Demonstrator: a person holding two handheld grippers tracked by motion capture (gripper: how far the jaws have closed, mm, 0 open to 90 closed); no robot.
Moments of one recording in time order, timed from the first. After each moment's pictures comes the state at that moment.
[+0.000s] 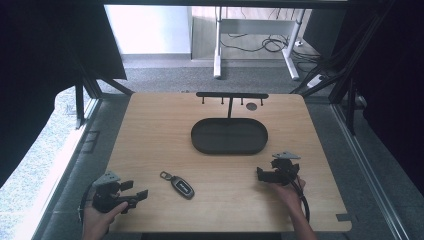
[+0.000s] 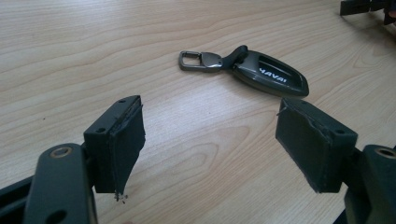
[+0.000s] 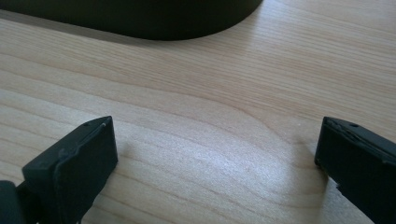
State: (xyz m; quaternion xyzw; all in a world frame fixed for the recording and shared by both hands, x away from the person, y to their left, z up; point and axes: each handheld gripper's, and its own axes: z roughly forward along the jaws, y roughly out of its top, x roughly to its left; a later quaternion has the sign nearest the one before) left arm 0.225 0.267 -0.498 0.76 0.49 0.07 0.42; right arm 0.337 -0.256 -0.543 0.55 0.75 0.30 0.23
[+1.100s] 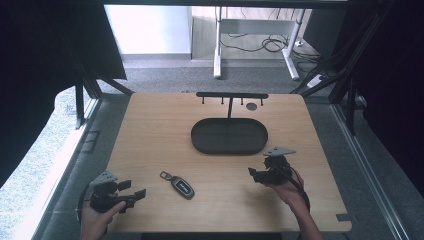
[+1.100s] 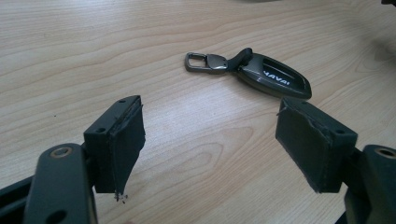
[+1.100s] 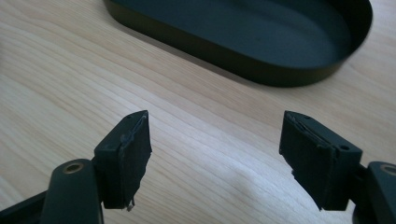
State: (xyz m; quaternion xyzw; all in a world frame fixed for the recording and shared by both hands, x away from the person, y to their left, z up) left arm 0.224 0.271 -0.497 0.75 0.50 0.08 0.42; right arm 0.314 -0.222 -0.478 0.45 0.81 0.33 0.17
